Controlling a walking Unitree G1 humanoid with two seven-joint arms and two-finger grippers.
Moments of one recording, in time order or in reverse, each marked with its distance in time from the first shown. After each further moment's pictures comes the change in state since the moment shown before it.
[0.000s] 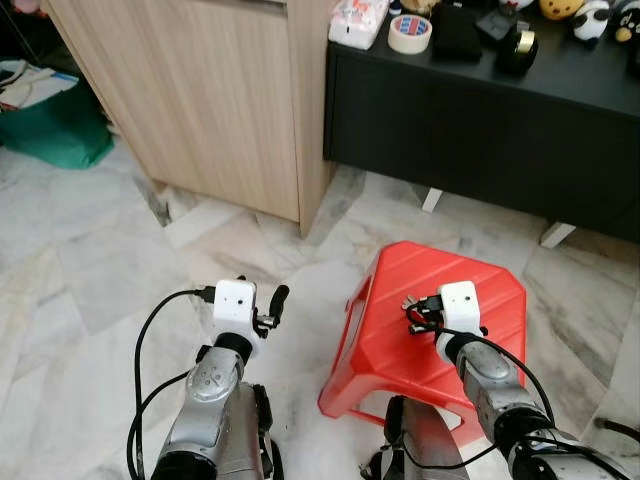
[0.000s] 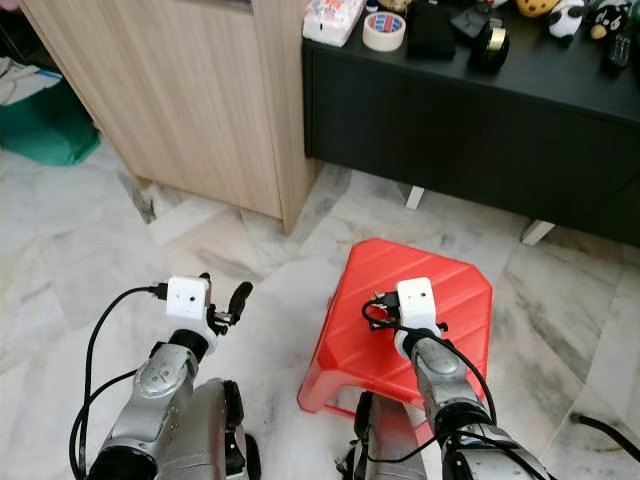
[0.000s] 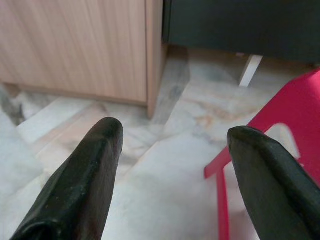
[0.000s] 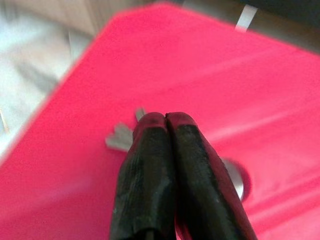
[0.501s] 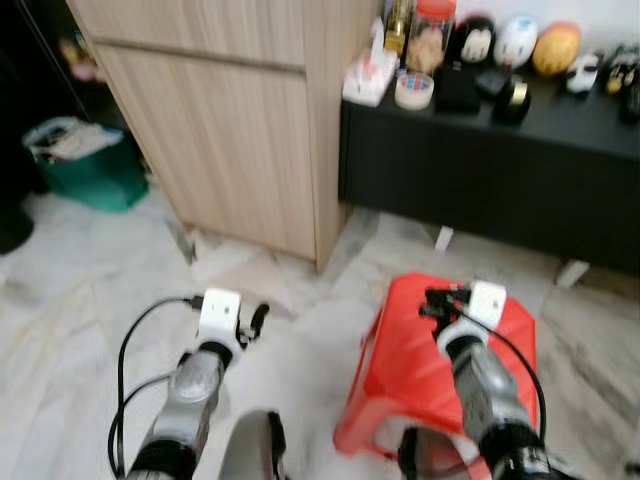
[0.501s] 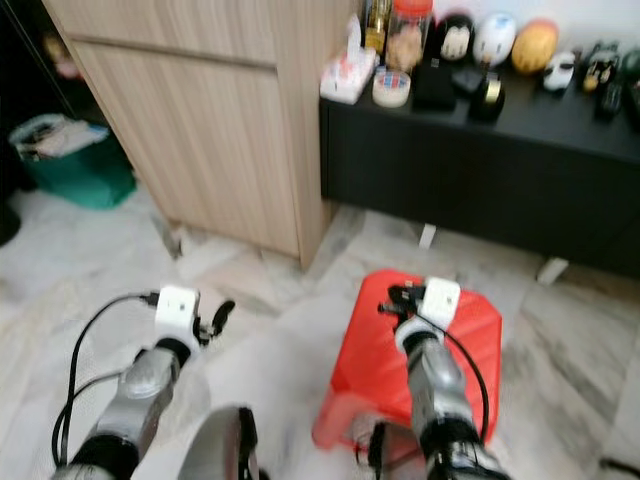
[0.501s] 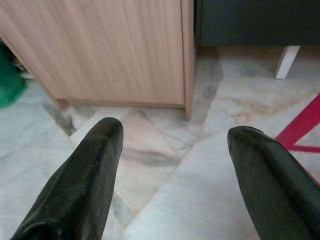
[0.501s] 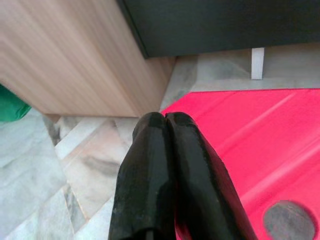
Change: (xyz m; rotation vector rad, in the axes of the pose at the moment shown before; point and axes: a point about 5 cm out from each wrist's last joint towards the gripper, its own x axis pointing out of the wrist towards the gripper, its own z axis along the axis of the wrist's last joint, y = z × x) left arm 0.002 0.028 -0.024 0.095 0.127 0.003; right arm -0.012 0.008 -0.008 0.329 -0.122 -0.027
